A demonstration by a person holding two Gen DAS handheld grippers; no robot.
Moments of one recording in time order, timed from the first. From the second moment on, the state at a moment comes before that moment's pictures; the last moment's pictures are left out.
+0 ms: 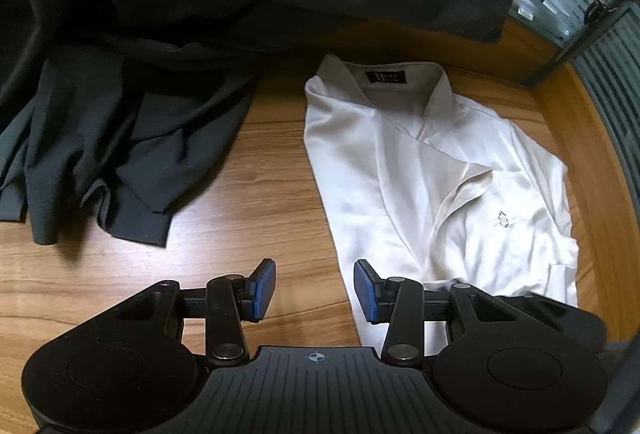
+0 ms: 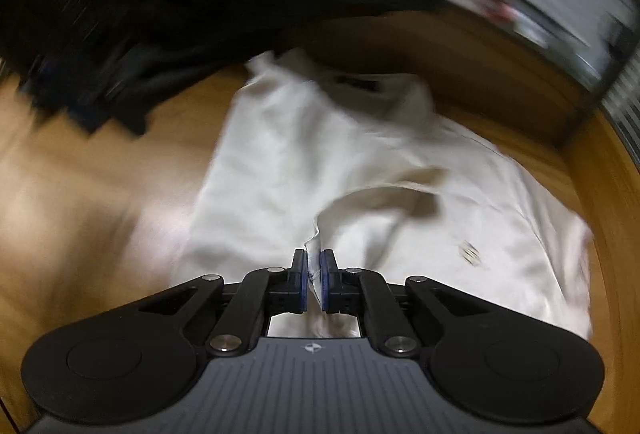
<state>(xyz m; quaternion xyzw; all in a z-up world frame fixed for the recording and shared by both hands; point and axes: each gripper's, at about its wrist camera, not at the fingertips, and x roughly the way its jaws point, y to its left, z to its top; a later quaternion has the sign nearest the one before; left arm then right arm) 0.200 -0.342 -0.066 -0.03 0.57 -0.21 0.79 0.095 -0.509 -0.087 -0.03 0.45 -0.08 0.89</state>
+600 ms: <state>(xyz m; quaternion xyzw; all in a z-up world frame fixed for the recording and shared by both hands) 0.204 -0.379 -0.073 0.01 0.57 -0.24 0.78 0.020 -0.622 -0.112 0.29 0.42 -0.25 0.82</state>
